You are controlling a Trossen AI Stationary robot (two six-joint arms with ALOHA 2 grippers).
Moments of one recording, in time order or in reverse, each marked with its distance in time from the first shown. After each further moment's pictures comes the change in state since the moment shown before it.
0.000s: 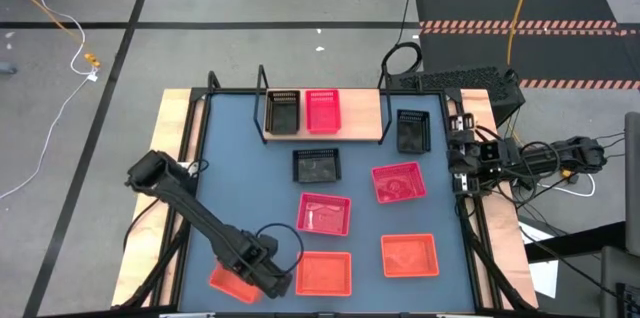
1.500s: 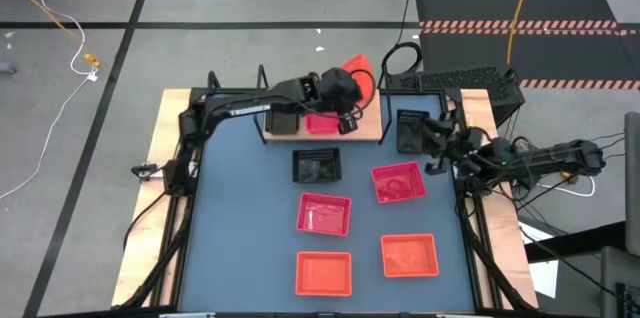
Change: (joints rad) left arm 0.969 0.213 0.463 0.360 -0.400 2.061; right arm 0.002 -0.116 -0.001 -0.428 0.495 0.003
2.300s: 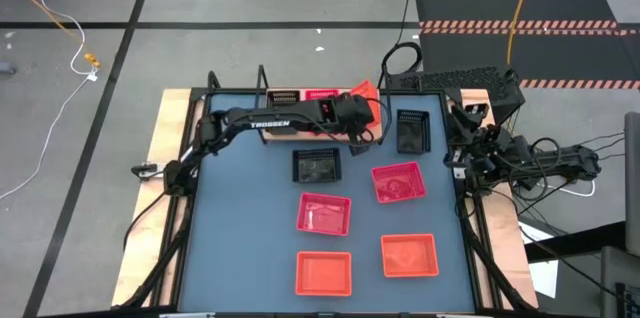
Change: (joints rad) left arm -0.081 0.141 0.042 0.005 -0.005 -0.146; right arm 0.000 -0.159 0.000 0.078 0.002 -0.219
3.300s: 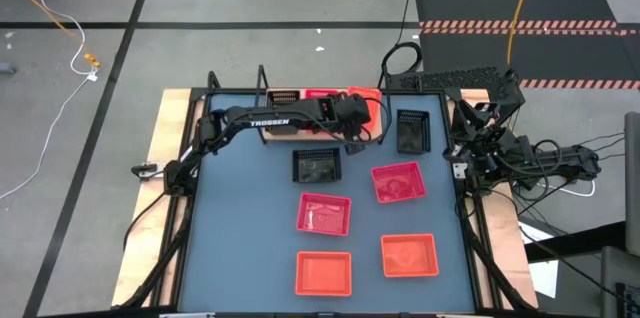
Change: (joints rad) left arm 0.012 -0.001 -0.001 -0.059 -0.002 0.014; right arm 0.000 0.000 0.000 0.069 0.058 -0.186
